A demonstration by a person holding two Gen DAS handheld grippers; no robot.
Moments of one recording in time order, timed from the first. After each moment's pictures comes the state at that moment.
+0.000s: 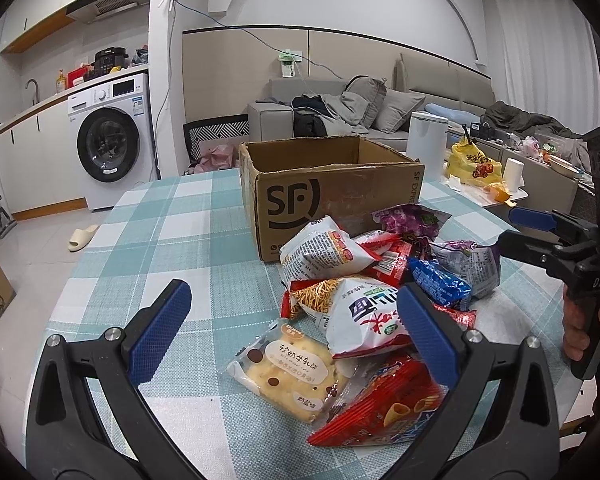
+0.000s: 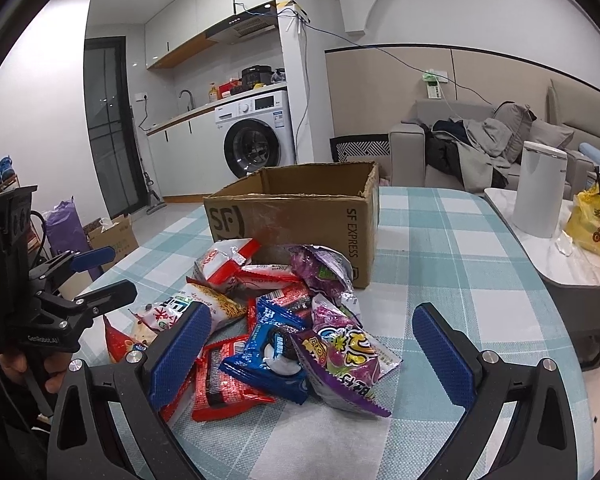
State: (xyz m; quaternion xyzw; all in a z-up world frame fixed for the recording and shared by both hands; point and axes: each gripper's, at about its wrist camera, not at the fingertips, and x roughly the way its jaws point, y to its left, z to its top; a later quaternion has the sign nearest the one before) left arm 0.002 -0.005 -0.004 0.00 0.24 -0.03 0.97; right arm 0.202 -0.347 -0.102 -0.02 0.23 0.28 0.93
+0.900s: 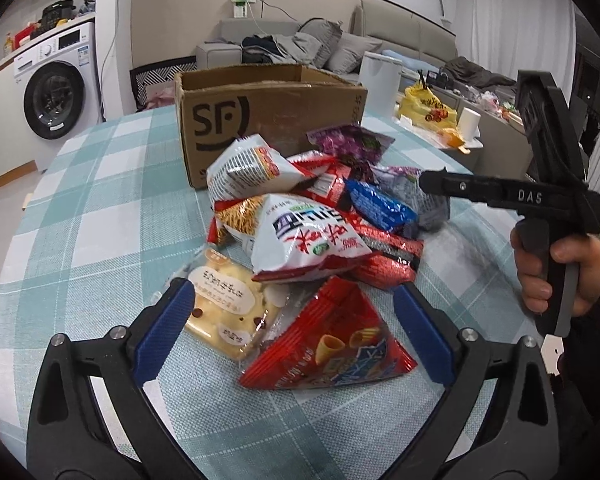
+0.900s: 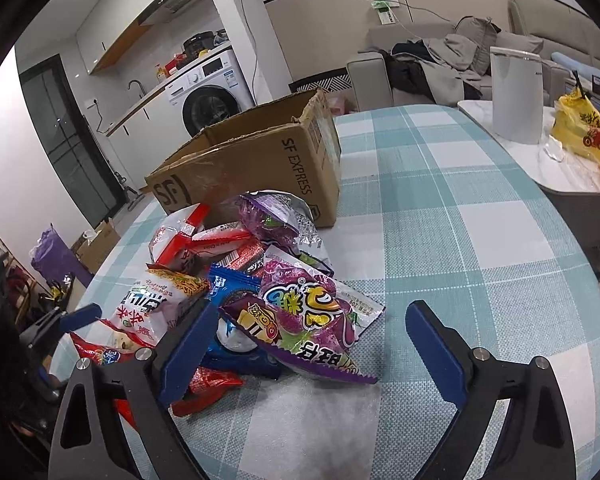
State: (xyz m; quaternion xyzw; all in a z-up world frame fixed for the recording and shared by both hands) left arm 0.004 -0.029 -0.030 0.00 0.36 -0.13 0.93; right arm 0.245 -0.359 -0.131 0.06 0.36 0.24 0.90
